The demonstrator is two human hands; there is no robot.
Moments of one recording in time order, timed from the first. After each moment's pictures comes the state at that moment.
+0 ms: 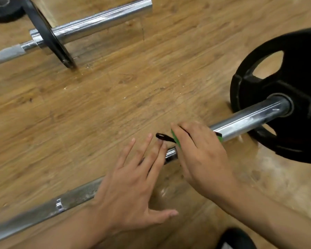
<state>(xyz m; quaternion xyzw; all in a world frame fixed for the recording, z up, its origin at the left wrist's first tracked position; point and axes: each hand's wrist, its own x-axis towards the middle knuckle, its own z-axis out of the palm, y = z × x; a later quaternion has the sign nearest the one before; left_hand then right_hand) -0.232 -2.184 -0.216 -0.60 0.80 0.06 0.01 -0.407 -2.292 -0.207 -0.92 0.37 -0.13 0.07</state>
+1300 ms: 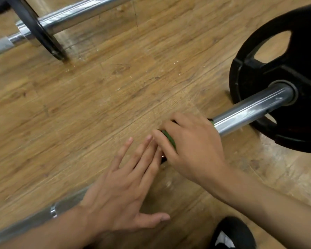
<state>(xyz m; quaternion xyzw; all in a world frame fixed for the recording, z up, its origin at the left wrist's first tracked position) -0.239 -2.171 -0.219 -0.55 0.84 0.02 0.02 -0.399 -2.298 -0.207 -0.90 0.40 -0.14 0.10</state>
